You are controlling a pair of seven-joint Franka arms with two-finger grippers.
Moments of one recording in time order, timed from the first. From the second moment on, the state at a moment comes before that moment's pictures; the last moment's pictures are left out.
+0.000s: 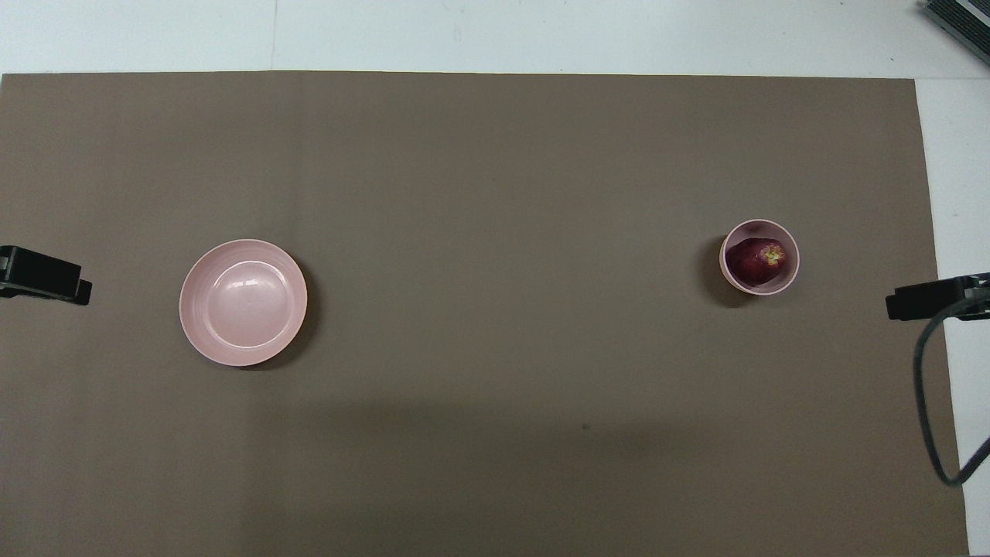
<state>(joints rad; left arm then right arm) -0.10 -0.03 0.04 -1.46 -0.03 1.36 0.03 0.12 -0.13 -0.10 -1.59 -0.04 1.45 -0.04</state>
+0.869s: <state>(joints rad) -0.10 -0.03 0.05 -1.46 -0.03 1.37 0.03 0.05 -0.13 -0.06 -1.59 -0.04 1.46 -0.05</state>
